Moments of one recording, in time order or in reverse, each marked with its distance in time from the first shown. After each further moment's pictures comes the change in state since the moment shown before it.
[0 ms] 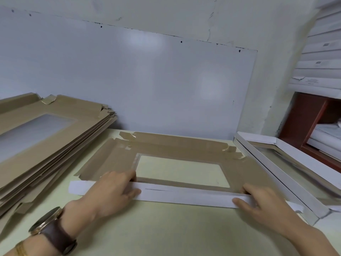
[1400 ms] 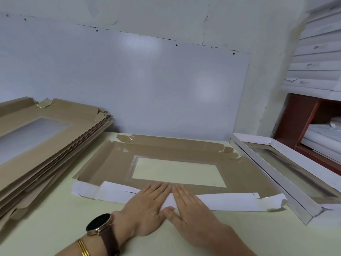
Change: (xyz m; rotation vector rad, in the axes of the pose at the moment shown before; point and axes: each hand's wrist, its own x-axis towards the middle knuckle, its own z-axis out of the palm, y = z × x) left_hand 0.018 0.051 0.074 0.102 -0.342 0.224; right_hand 0.017 -0.127 0.078 0.009 -0.277 -0.248
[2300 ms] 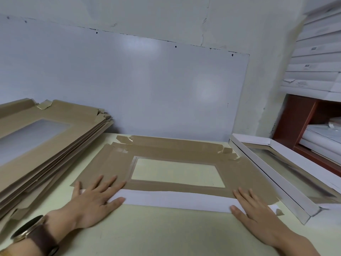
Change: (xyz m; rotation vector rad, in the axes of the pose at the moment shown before) left_hand -0.067 -0.096 -0.022 -0.057 -0.084 -0.420; right_hand -0.072 0.145 -0.024 0.069 -0.023 0.393
